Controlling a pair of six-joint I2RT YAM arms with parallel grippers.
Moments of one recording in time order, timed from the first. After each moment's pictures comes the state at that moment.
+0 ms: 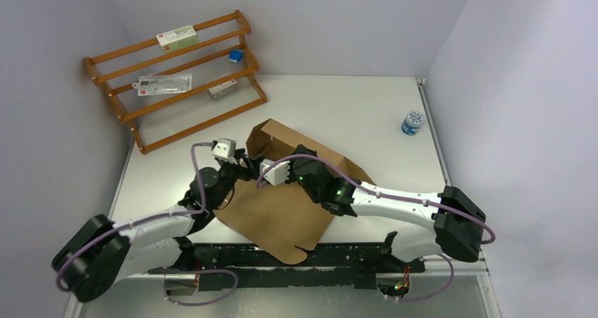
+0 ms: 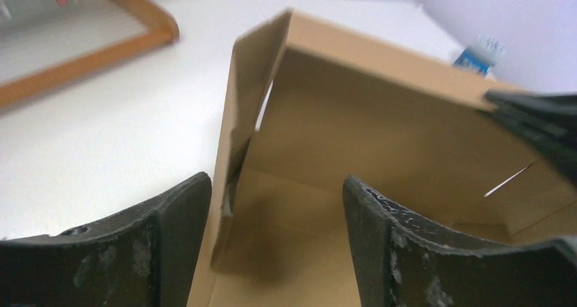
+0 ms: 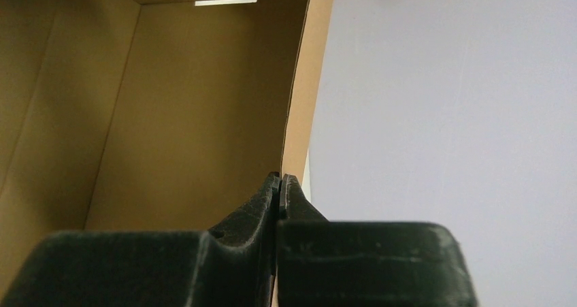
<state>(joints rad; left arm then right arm) -0.71 1.12 0.22 0.86 -0.25 -0.30 1.10 1.33 0.78 0.15 0.55 -1.10</state>
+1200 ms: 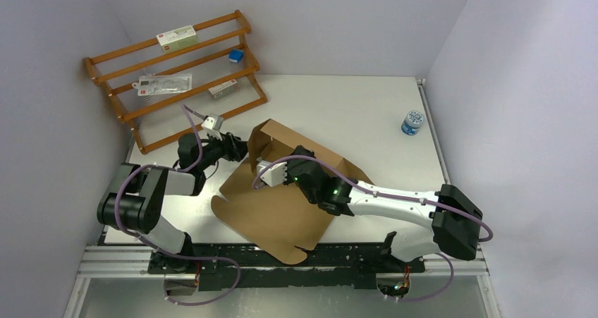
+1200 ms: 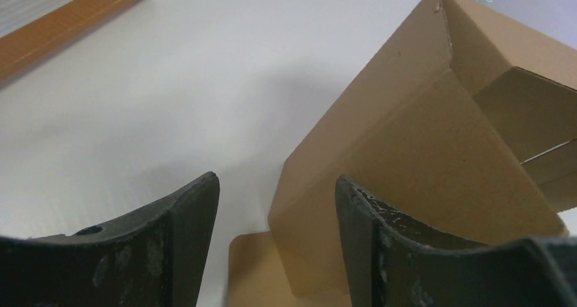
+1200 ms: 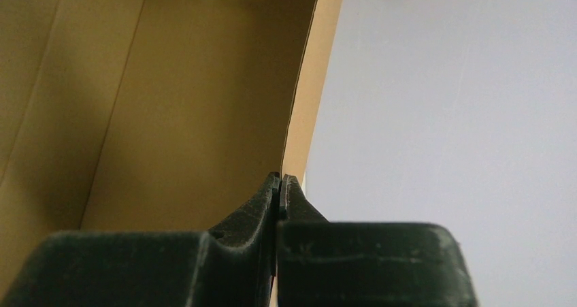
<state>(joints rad) -0.16 1.56 0.41 0.99 0.54 -0.33 1.12 1.36 0.81 0.10 0.59 -1.11</state>
